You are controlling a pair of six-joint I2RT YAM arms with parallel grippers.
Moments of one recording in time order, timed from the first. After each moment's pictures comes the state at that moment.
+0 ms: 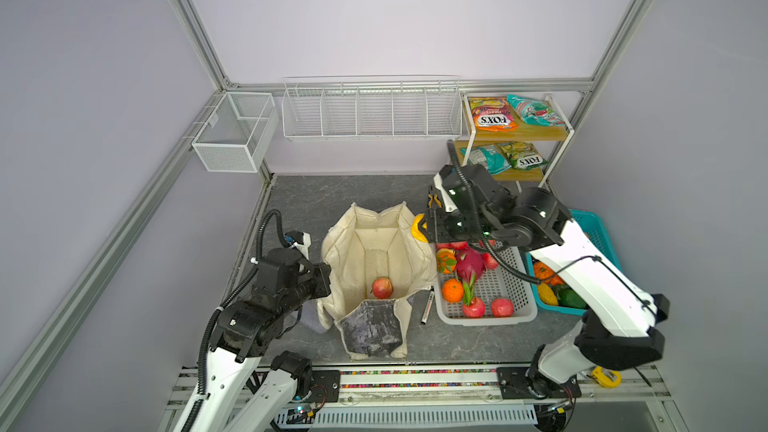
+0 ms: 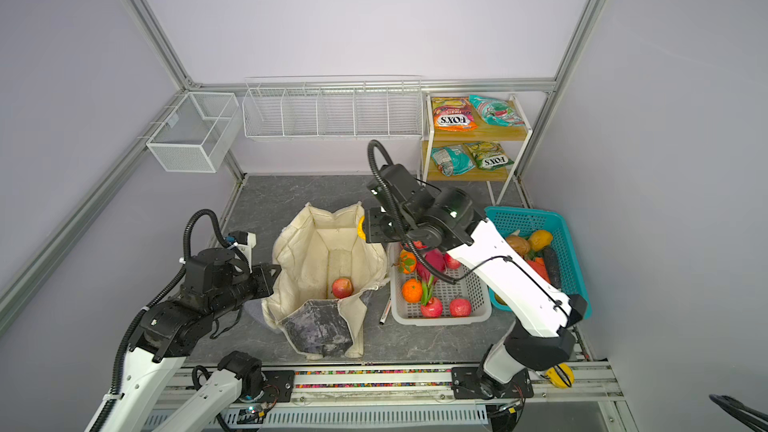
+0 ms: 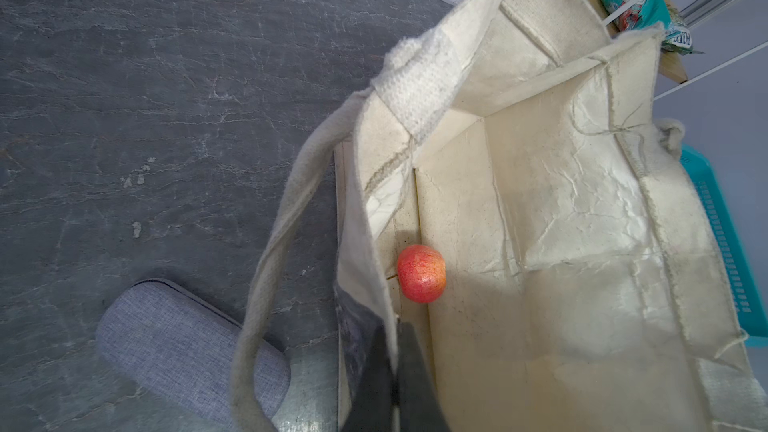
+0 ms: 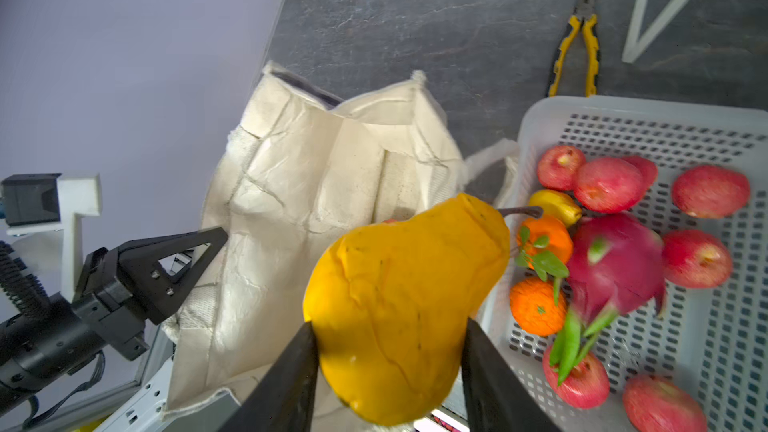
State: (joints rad) left arm -0.40 0.66 0.92 -0.92 0.06 -0.50; right arm 0.98 1.64 2.13 -1.32 0.15 0.68
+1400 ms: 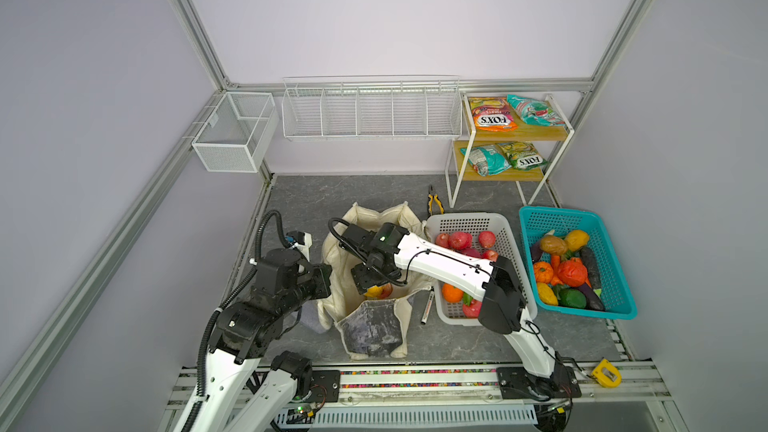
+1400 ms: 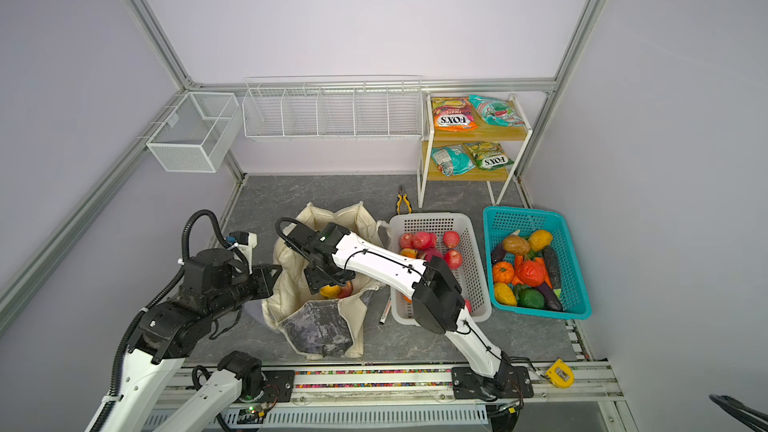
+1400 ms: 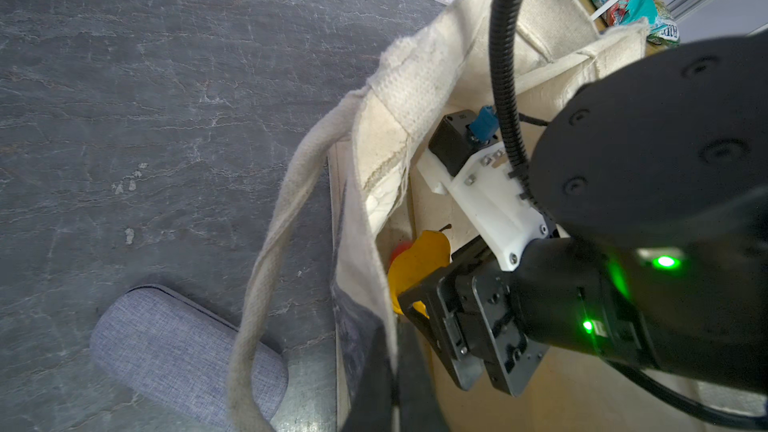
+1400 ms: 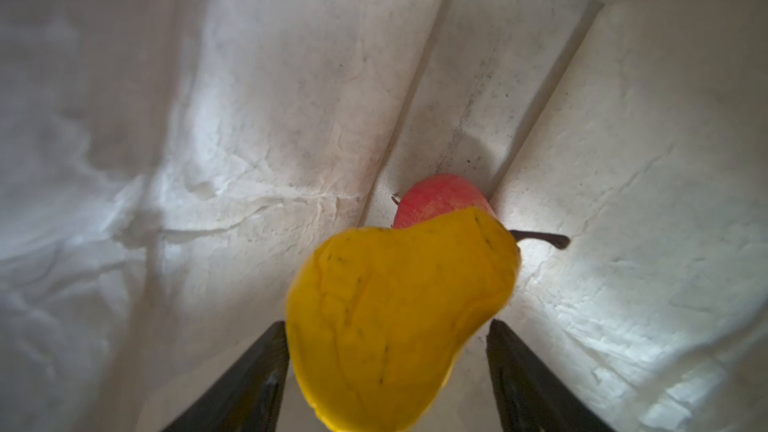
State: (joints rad) left arm -0.40 0.65 0.92 -0.92 0.08 -0.48; right arm 1.11 2.23 2.14 -1.25 0.03 0.64
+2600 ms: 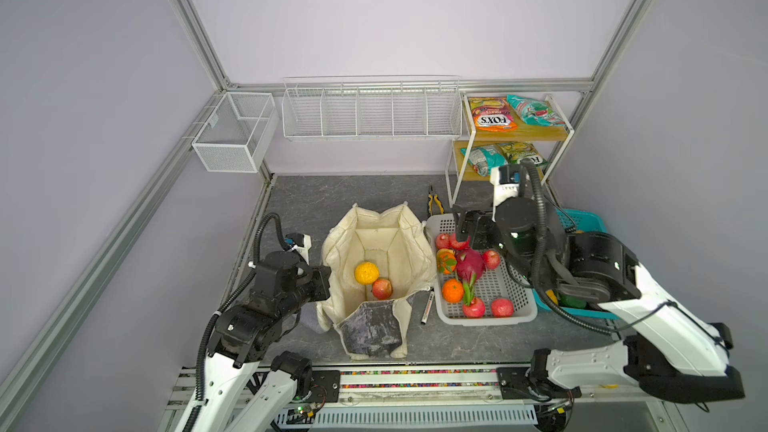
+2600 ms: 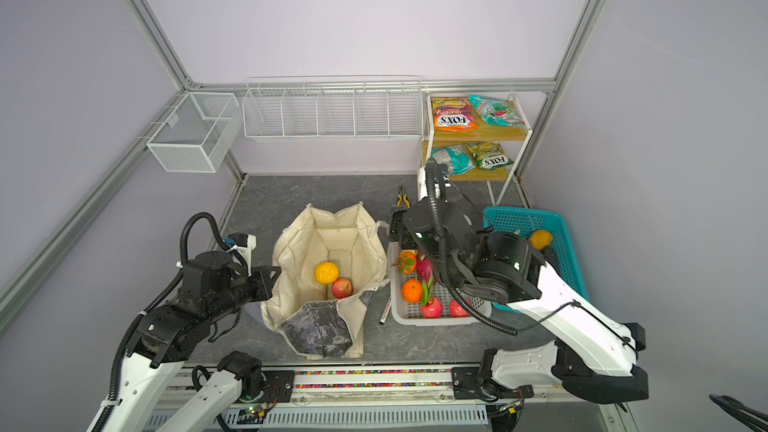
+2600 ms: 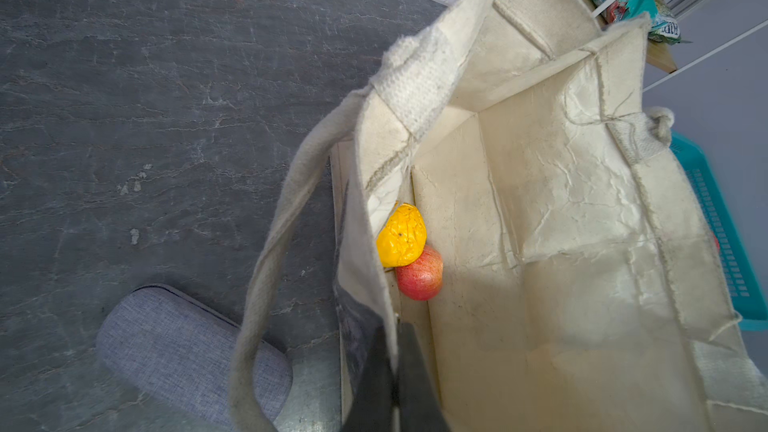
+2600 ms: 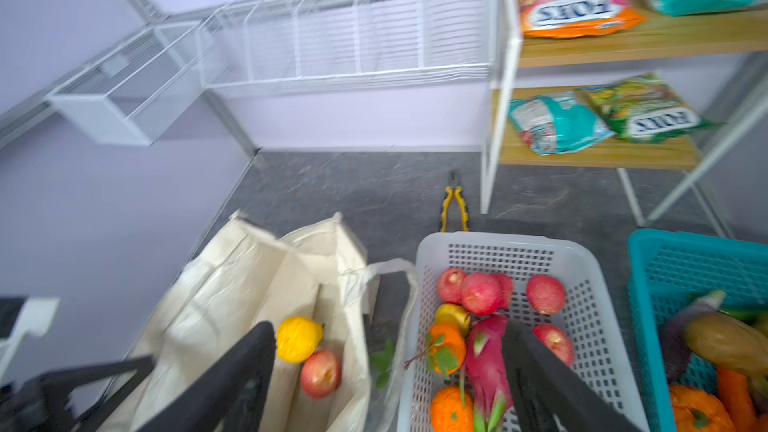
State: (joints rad) left arm -0.40 0.63 0.91 -0.93 0.08 -0.47; right arm 1.14 1.21 1.71 -1.04 0.81 0.65
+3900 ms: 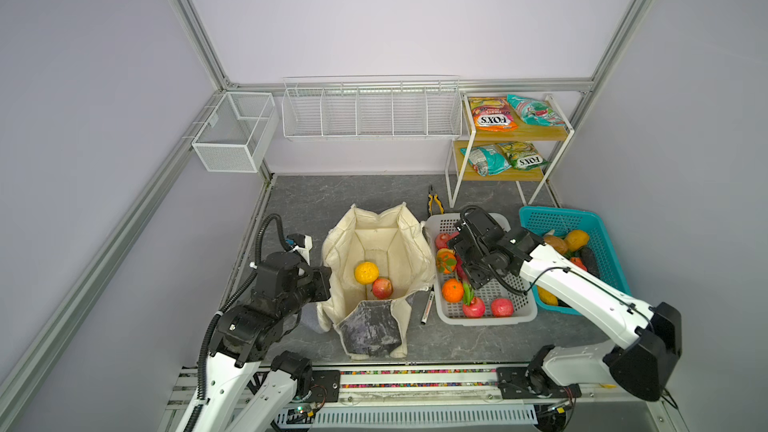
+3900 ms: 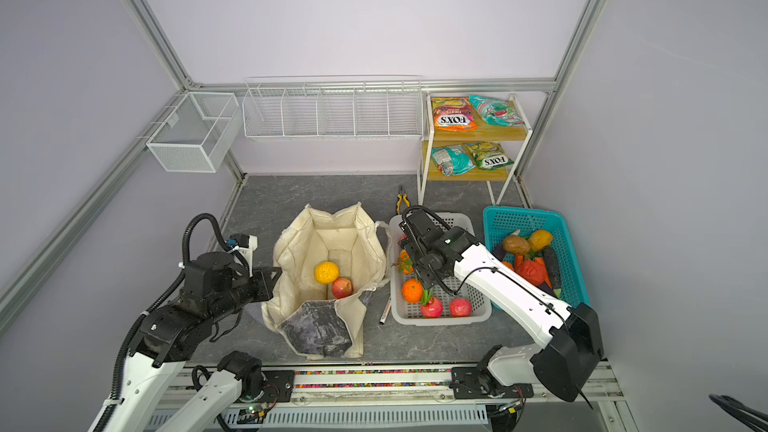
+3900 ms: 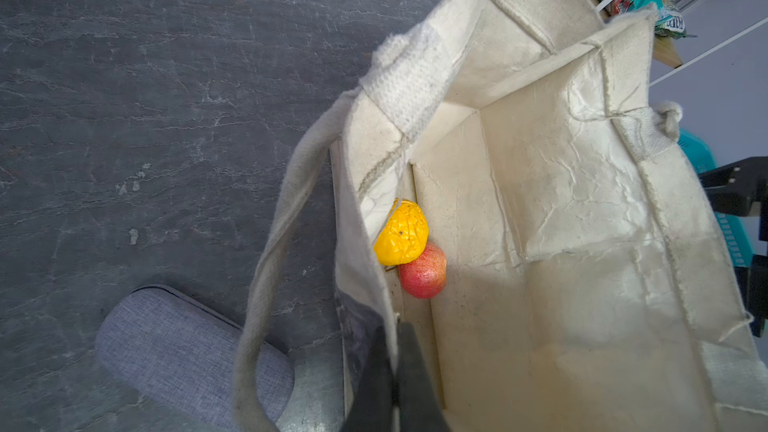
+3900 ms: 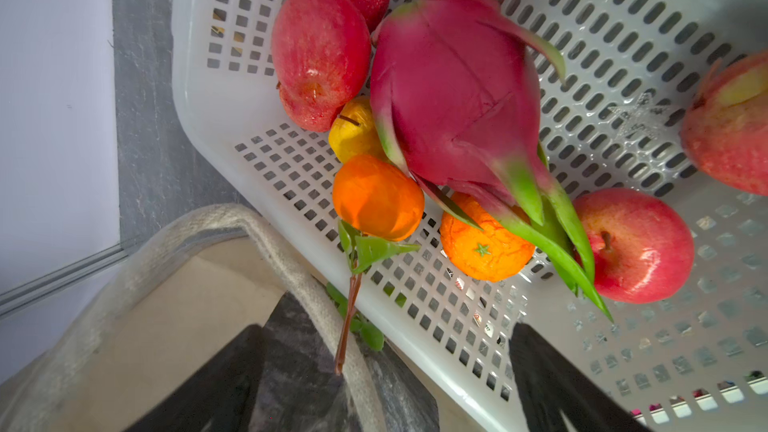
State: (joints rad) left arm -0.40 0.62 0.89 -0.91 0.08 -0.47; right arm 0.71 1.37 1.21 -0.97 0.12 1.69
